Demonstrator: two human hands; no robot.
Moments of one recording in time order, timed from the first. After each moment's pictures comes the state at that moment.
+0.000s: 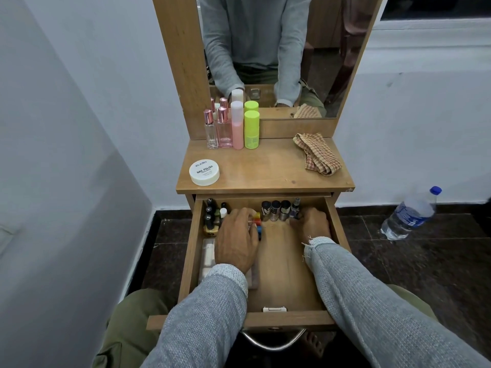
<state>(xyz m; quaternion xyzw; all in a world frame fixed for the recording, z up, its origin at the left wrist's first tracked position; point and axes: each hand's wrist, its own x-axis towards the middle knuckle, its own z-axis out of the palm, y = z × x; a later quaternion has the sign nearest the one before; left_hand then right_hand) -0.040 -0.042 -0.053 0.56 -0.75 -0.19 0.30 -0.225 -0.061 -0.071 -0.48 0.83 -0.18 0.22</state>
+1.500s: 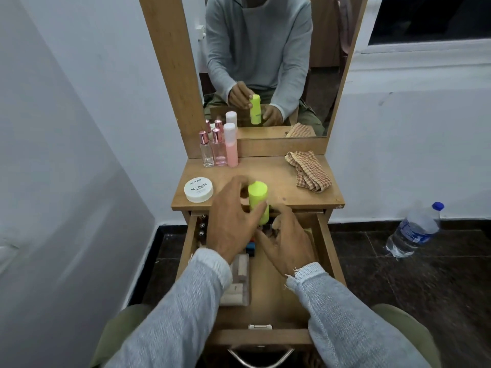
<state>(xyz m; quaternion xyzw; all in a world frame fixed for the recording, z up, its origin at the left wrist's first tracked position) -0.057 -0.054 0.042 0.47 -0.74 -0.19 0.44 -0.184 -0.016 -0.023 -0.62 0.66 -0.40 0.15</state>
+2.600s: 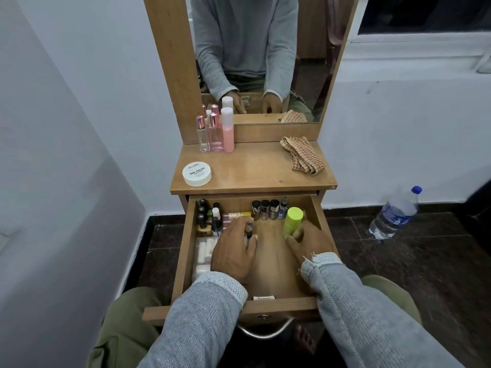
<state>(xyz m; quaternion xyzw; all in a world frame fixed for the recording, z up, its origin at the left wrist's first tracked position) -0.037 -0.012 -0.048 0.53 -0.75 -0.25 0.30 -0.209 0.017 -0.038 -0.47 0.83 -0.19 0.23</state>
